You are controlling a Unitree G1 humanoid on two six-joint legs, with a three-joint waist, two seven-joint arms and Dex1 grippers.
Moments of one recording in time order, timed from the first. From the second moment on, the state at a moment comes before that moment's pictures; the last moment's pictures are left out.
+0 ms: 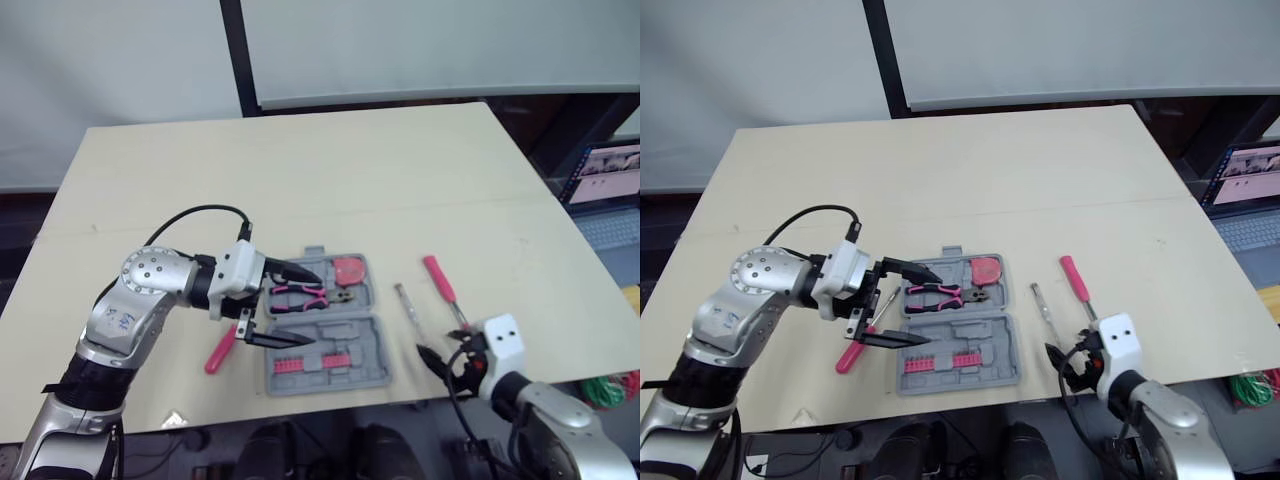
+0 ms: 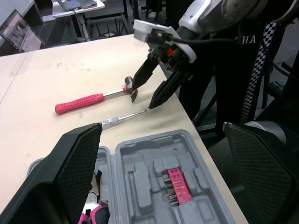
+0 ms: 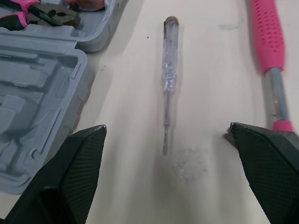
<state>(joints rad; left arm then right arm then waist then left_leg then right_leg) -0.46 0.70 -0.12 -0.26 -0.47 0.32 -1.24 0.23 -0.33 -0.21 -0.60 0.20 0.79 0.54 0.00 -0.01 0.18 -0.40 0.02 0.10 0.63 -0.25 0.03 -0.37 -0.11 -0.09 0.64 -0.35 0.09</state>
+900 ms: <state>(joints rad) -0.46 0.70 -0.12 -0.26 -0.47 0.33 -1.21 -0.02 -0.30 -0.04 -0.35 0.16 0.81 0.34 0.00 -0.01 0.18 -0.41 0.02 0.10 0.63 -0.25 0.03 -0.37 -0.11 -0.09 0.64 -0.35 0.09</state>
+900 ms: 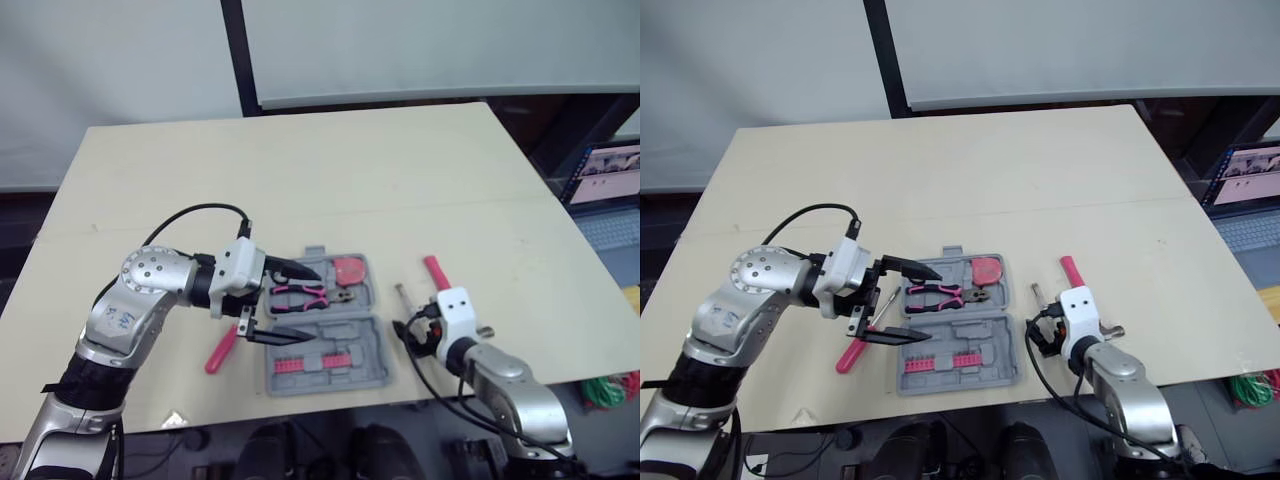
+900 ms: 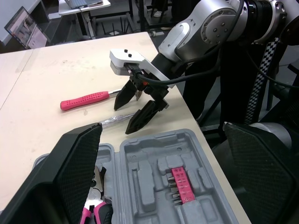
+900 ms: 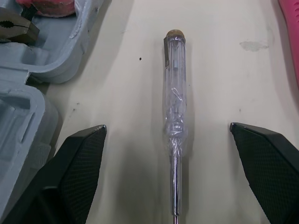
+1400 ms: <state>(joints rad) -0.46 0.70 -0.12 -0.26 -0.47 0.33 -1.21 -0.04 -0.27 -0.03 -0.29 0.15 0.75 0.31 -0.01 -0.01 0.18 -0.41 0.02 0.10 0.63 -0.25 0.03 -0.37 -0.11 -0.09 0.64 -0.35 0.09</state>
